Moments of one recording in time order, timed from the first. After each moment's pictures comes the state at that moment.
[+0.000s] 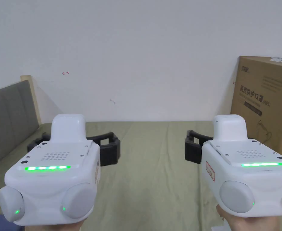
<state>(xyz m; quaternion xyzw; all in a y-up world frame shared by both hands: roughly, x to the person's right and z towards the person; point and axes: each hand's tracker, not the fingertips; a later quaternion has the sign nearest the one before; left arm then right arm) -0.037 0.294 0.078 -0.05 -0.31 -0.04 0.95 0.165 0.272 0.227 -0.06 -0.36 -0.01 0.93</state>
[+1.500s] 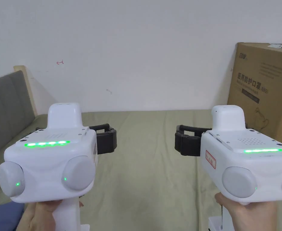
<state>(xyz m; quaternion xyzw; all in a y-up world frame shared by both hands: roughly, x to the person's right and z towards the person) -0.024 0.300 0.067 -0.11 -0.29 -0.06 0.95 0.177 0.265 0.227 -0.08 -0.34 -0.04 0.94</state>
